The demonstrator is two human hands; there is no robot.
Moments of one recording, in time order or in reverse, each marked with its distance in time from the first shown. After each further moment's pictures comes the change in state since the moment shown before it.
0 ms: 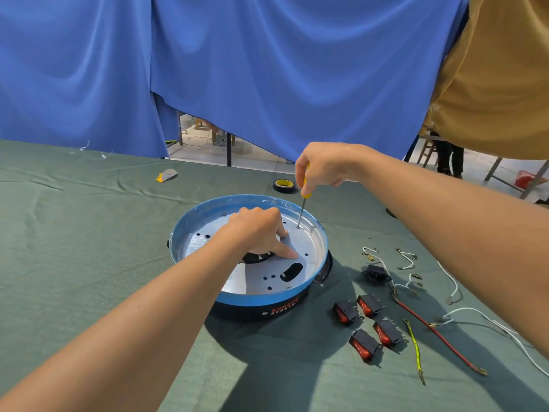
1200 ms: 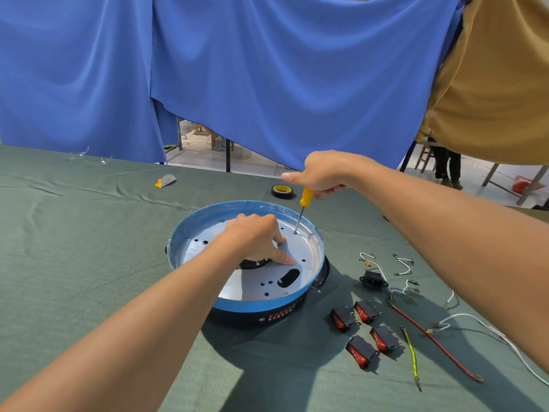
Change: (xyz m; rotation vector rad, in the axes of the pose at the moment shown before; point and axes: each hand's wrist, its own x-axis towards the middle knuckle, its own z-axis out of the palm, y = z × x) left_hand -0.004 0.000 -0.001 0.003 -0.018 -0.017; right_hand -0.001 0.000 0.001 -0.119 0.085 0.072
